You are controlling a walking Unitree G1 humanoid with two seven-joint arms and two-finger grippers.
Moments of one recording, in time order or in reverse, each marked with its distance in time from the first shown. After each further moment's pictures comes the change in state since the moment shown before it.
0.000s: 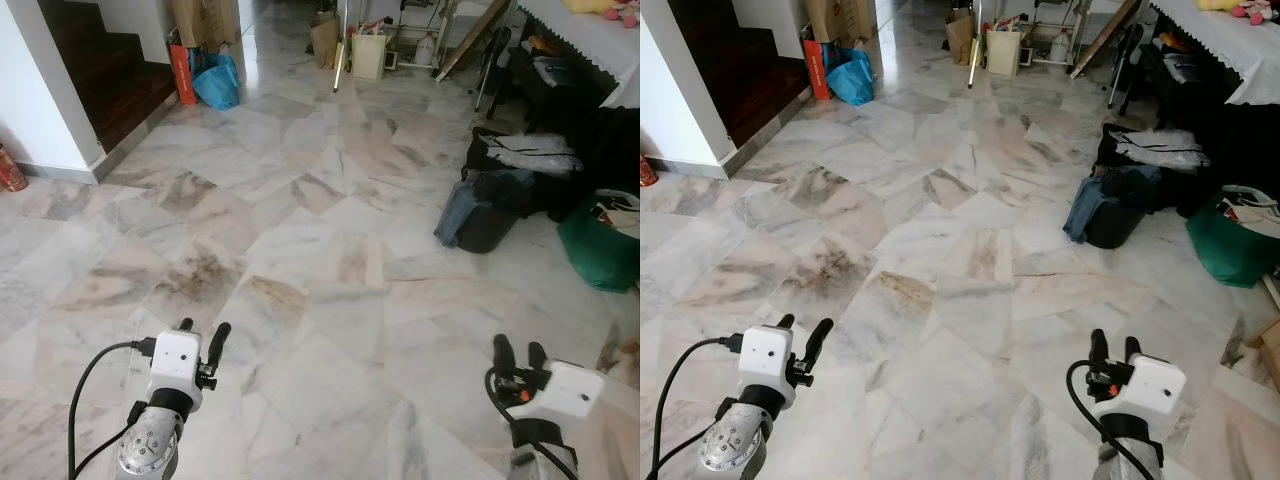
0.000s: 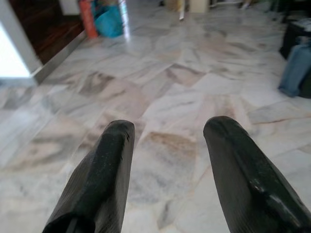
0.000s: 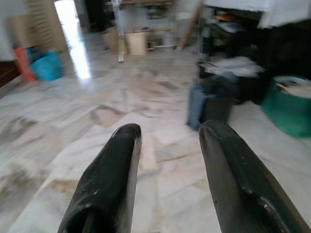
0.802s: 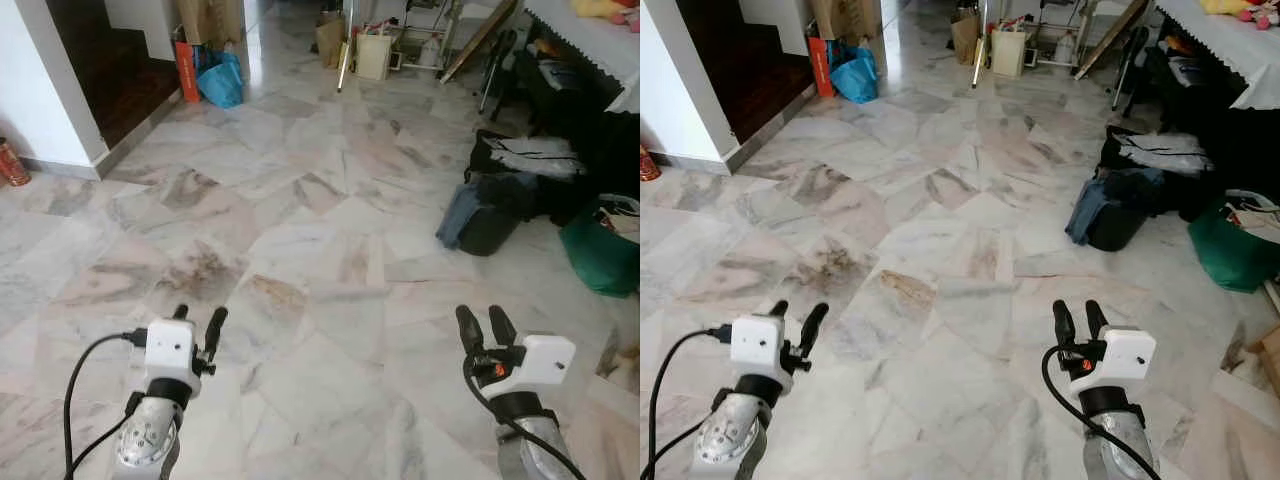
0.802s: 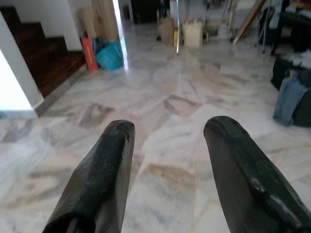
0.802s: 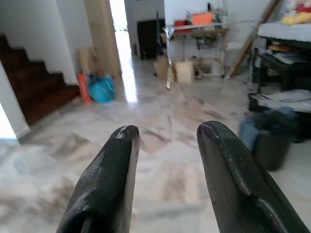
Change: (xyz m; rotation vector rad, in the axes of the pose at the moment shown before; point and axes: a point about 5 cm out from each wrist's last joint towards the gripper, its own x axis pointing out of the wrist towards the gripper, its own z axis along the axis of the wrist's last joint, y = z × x) left arm 0.013 -0.004 0.038 0.021 -0.160 -0.043; right arm 0.011 0.025 0.030 0.065 -0.122 0.211
